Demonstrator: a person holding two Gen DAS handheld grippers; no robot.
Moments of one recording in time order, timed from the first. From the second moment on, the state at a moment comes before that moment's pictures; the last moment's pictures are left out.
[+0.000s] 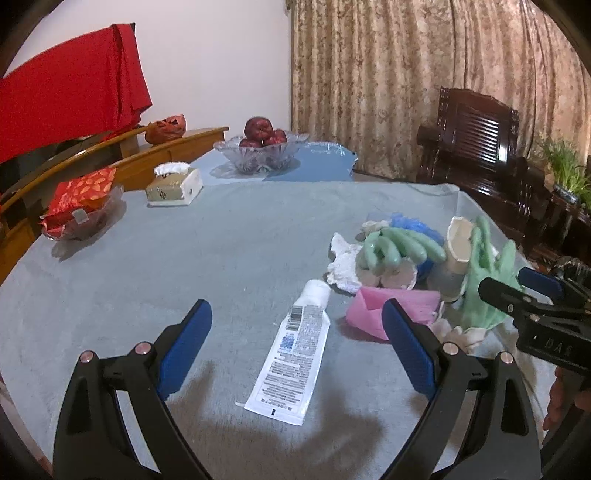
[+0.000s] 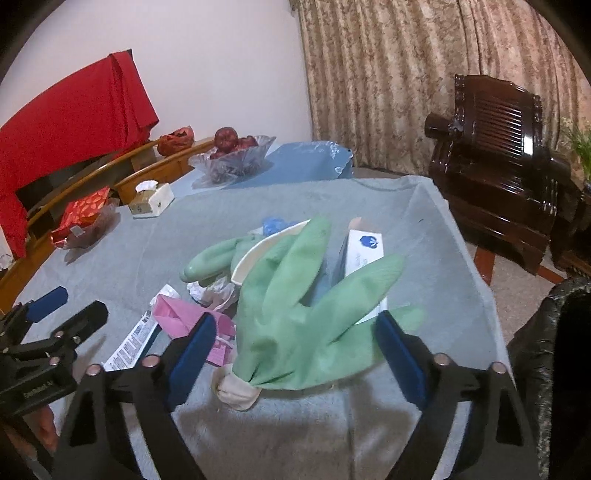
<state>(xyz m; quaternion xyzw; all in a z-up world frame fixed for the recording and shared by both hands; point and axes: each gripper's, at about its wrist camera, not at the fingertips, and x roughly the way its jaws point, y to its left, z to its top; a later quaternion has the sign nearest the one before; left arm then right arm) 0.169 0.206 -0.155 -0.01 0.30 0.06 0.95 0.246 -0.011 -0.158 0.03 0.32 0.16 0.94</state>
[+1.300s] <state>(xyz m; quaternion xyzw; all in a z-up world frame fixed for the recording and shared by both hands) 0.208 0.226 -0.177 -0.08 0.38 0.05 0.92 0.236 -0.017 -0.141 0.01 0.29 0.20 0.93</state>
